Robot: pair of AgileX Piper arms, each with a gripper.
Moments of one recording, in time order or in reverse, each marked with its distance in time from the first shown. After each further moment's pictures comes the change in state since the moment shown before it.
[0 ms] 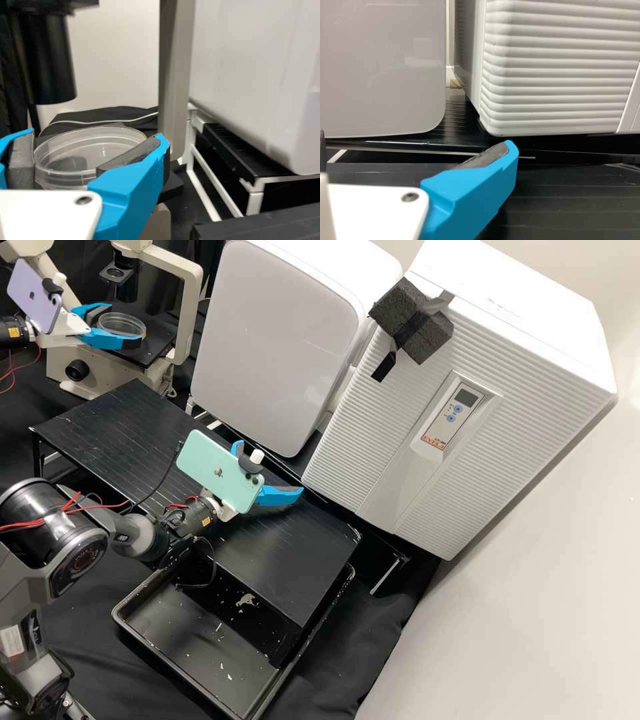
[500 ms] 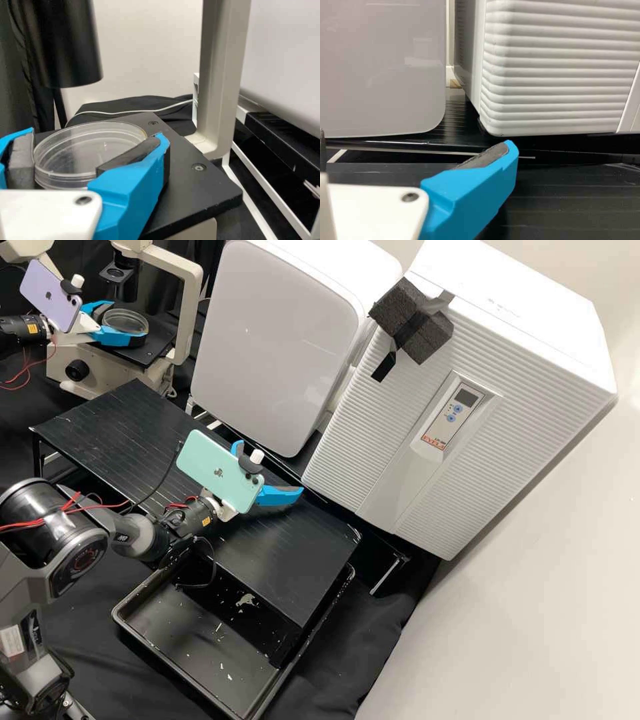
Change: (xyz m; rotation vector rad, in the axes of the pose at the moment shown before) left arm 0.035 -0.009 -0.022 0.016 0.096 -0.012; right arm 0.000 0.000 0.000 0.000 0.000 0.000
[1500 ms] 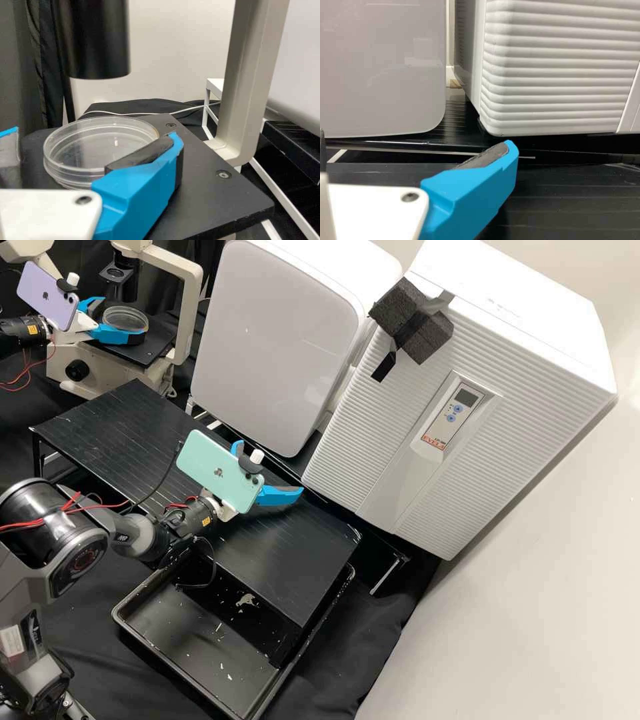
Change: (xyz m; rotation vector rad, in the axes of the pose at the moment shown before) left arm 0.005 -0.005 -0.015 -0.040 0.027 0.022; right arm 0.000 0.000 0.000 0.000 0.000 0.000
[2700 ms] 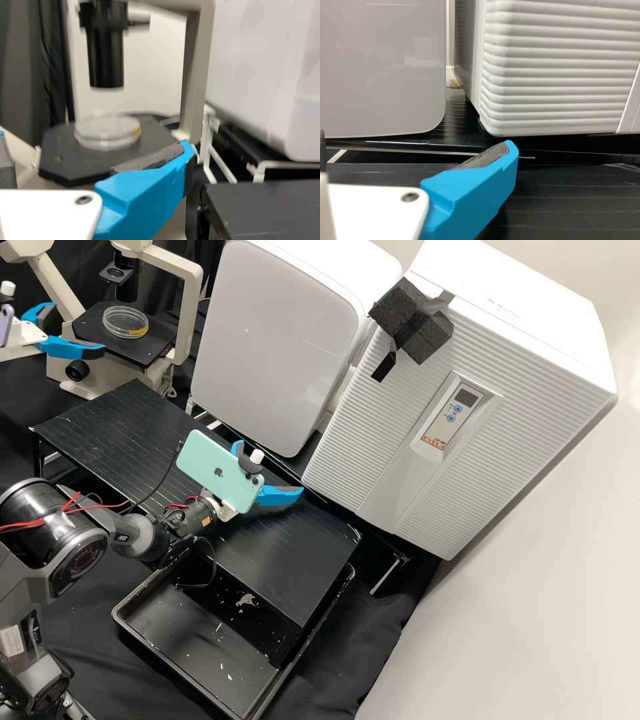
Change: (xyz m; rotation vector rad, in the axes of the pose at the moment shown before) left arm -0.143 -0.010 0.030 -0.019 -0.056 0.130; right arm 0.000 0.000 0.000 0.000 0.000 0.000
